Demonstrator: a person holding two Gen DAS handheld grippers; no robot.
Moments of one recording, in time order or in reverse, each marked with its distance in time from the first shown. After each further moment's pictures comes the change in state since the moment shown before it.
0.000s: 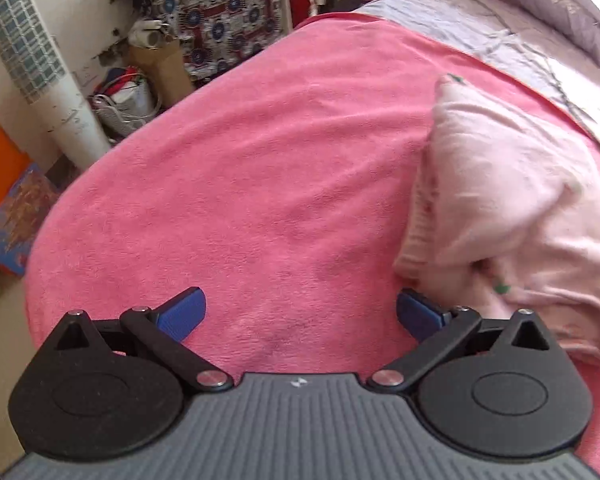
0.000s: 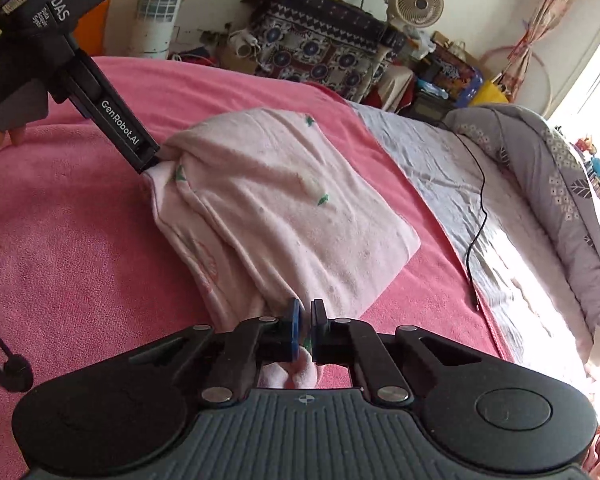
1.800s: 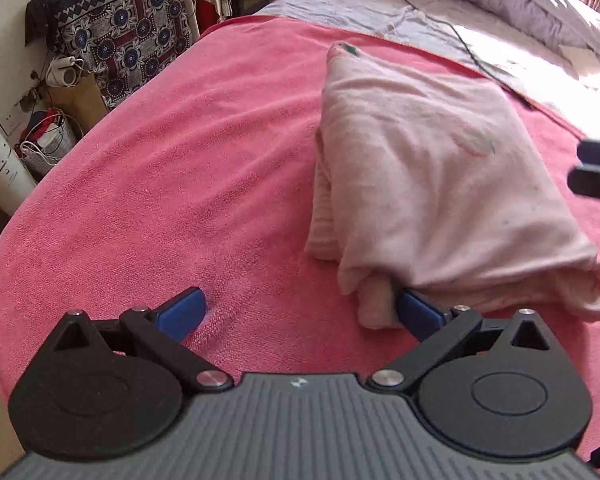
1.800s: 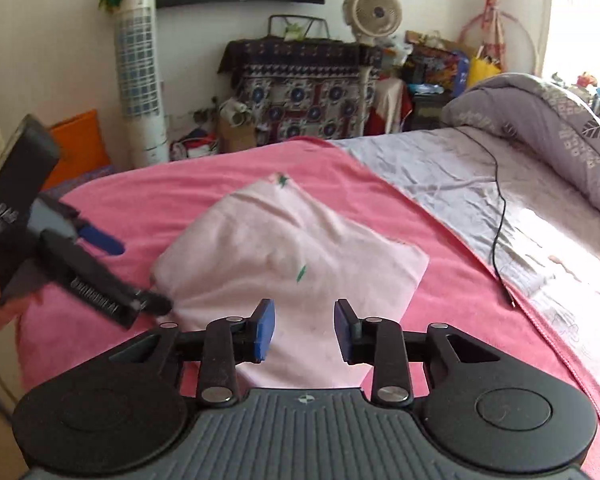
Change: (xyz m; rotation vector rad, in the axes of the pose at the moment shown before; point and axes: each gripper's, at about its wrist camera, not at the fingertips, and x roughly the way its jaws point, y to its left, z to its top) left arm -0.009 -0.023 -0.018 0.224 -0.030 -0.243; right arm 0.012 -0.067 0.025 0.341 -0.121 0.149
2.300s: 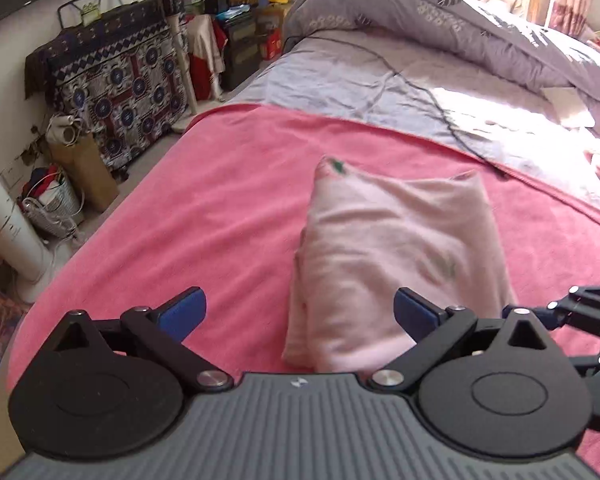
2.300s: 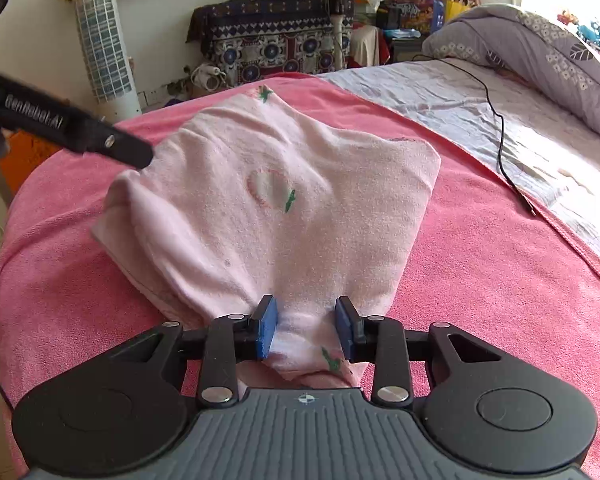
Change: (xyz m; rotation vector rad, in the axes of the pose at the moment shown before) left arm -0.045 -0.021 0.060 0.027 -0.181 -0.080; right arm 0.019 -0.004 -0.058 0.093 0.098 0.029
